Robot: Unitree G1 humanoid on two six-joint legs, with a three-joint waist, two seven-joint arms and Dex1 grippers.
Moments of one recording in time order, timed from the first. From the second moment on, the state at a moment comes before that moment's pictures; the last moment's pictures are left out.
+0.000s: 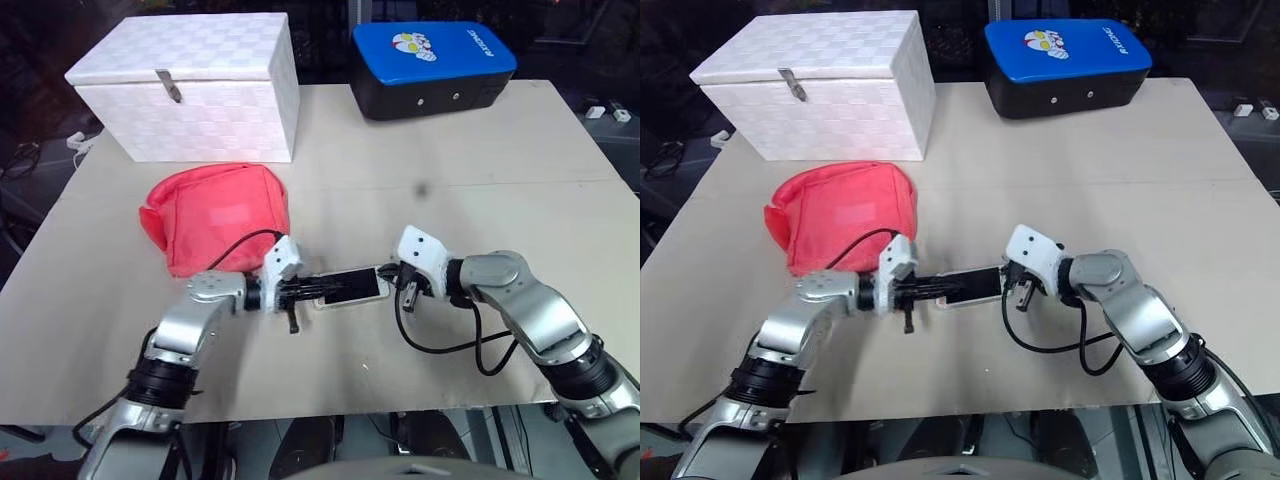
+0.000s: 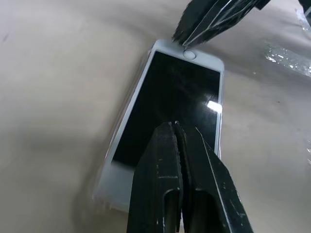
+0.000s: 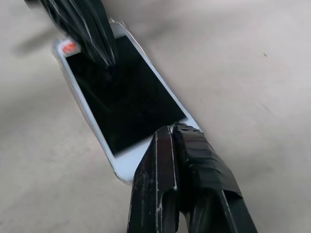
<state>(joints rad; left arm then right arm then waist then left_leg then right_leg) -0.30 0.58 -0.15 0.00 -0.31 0.36 -1.11 -0.46 -0.51 0.37 -0.40 0.11 0.87 0.78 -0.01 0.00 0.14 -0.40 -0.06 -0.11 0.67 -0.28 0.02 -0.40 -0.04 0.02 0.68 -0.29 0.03</state>
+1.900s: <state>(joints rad) -0.27 0.57 -0.16 -0.06 -0.27 0.44 -0.94 -0.44 -0.57 0.44 -0.23 0.20 0.73 0.95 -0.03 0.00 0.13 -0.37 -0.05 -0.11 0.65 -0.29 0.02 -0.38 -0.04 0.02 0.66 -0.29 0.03</state>
